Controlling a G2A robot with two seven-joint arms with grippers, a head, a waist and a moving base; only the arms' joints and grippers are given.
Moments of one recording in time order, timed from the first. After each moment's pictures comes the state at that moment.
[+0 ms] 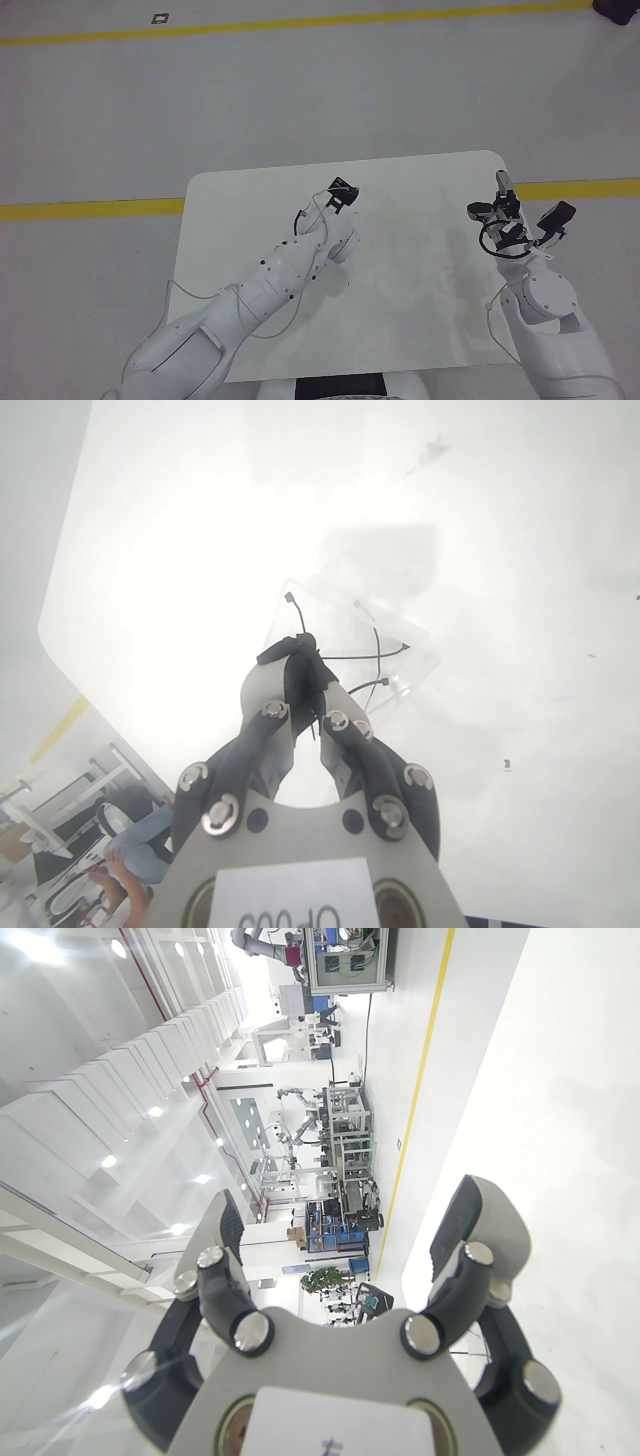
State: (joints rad) left arm 0.86 -1.52 -0.63 -1.22 1.43 0.24 -1.27; right arm -1.73 -1.15 1.60 -1.80 0.42 0.00 0.00
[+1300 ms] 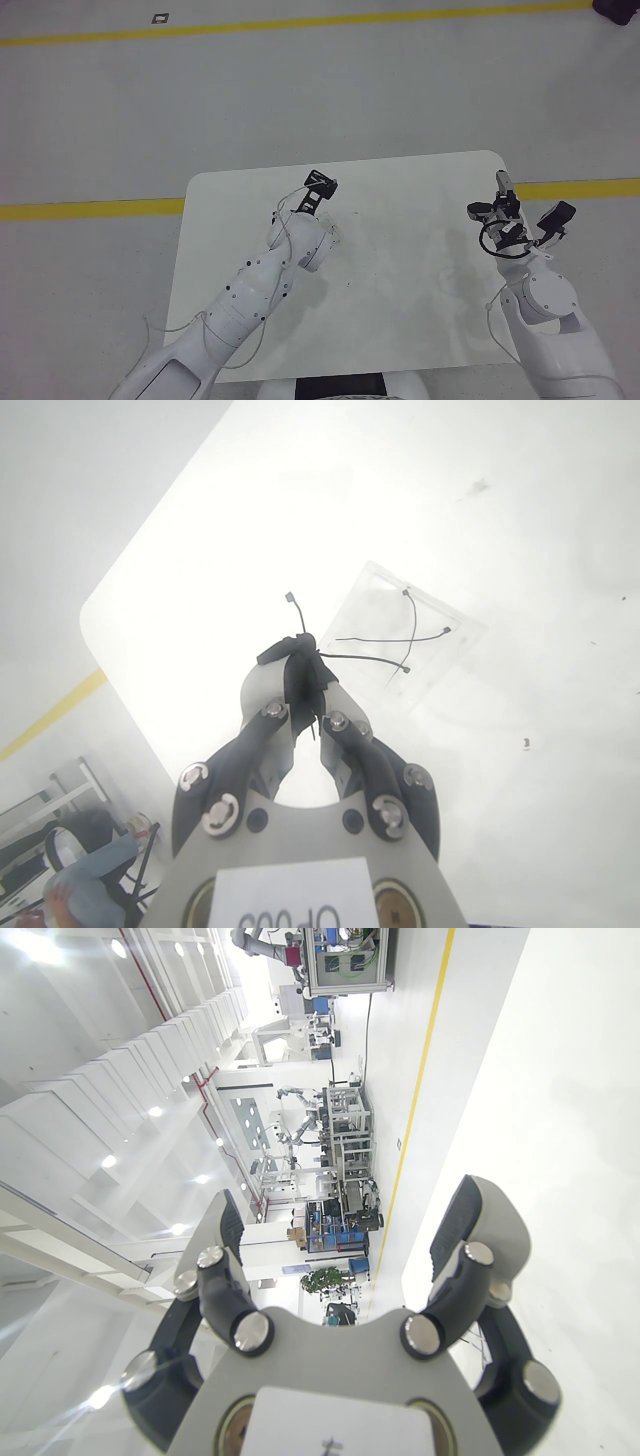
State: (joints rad) left arm 1.04 -1.42 -0.82 -1.52 1.56 0.19 -1.27; right arm -1.73 -1.15 1.60 -1.80 0.42 0.00 0.00
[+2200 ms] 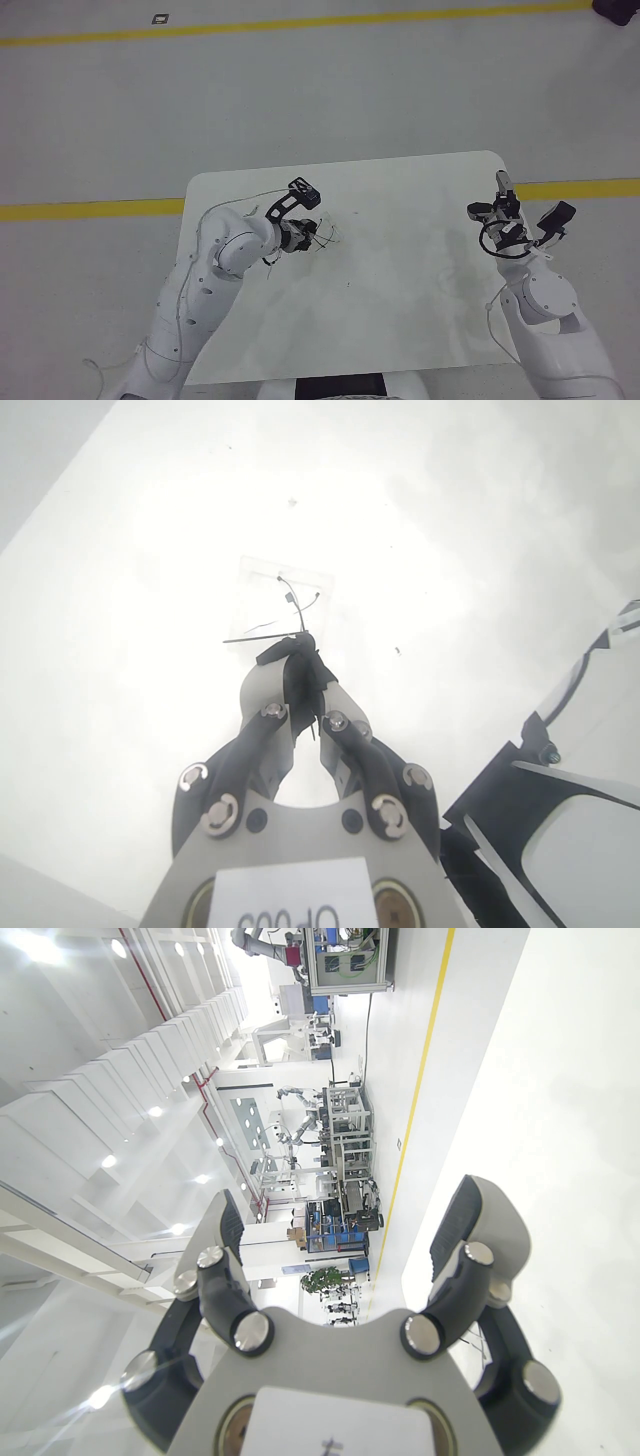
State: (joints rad) left arm 1.20 -1.25 -1.14 -1.72 0.93 -0.34 -1.17; right arm -1.73 -1.15 1.60 -1.80 0.42 0.00 0.00
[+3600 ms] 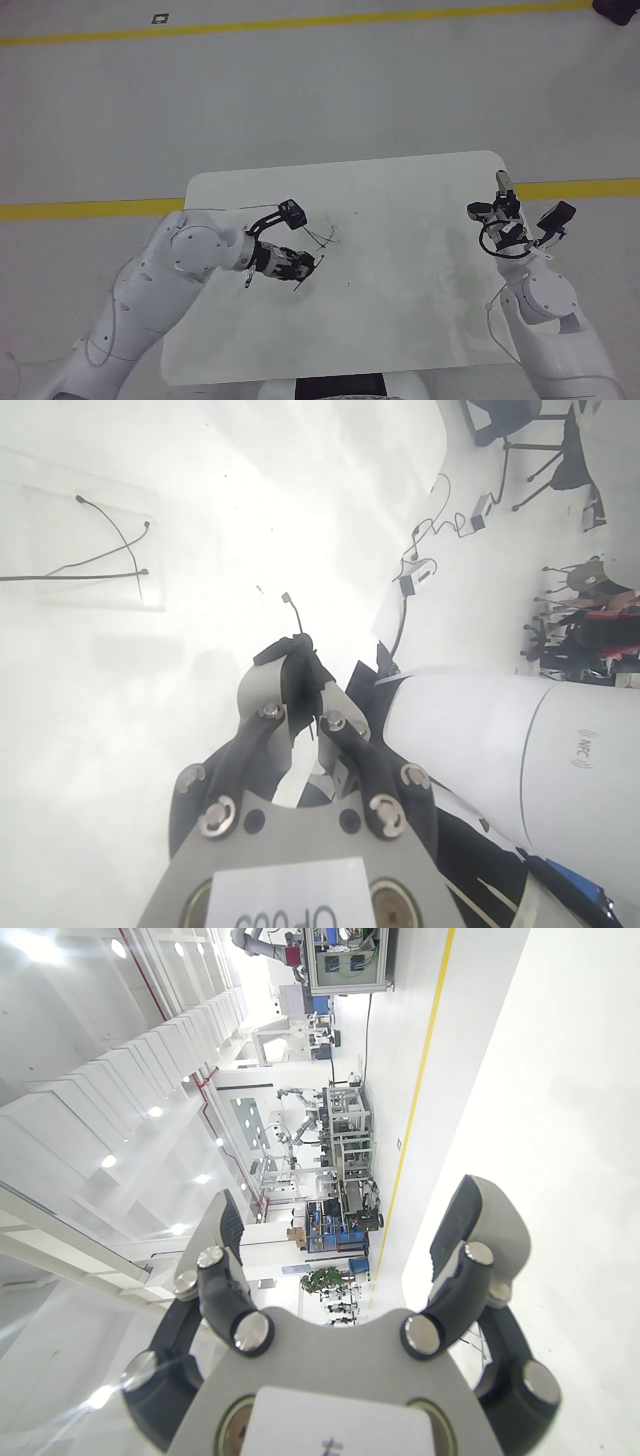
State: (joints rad) left arm 1.14 -0.96 -1.02 -1.75 0.23 -0.34 -1.28; right arm -1.73 -1.15 1.60 -1.80 0.42 0.00 0.00
